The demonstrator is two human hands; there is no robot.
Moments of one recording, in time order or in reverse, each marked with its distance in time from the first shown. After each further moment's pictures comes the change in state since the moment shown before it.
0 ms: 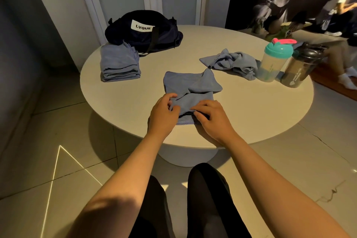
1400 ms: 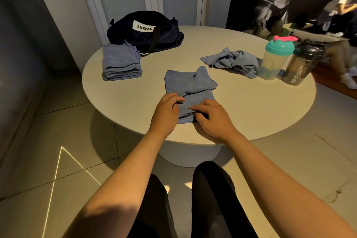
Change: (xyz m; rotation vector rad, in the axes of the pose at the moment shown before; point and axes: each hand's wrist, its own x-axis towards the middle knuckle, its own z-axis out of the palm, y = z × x) left_hand -0.004 -0.008 0.002 0.107 -0.052 0.160; right_hand -0.008 -0.009 0.000 -0.095 -0.093 0.039
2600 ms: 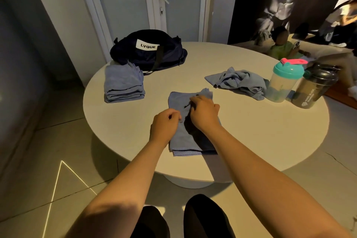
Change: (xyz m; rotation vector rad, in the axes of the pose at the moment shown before) left_hand 0.074 -0.011 -0.012 -0.184 0.014 -0.290; right_hand 0.131 -0.015 0.014 -0.146 0.015 0.294
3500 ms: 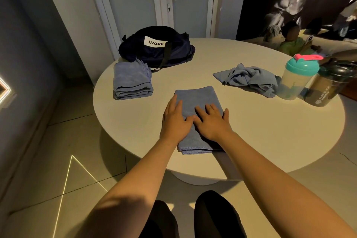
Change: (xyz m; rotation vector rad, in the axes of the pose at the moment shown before) left_hand 0.008 -0.020 0.013 0.359 -0.027 0.182; right_hand -0.028 0.019 0.017 -0.176 -0.316 -0.019
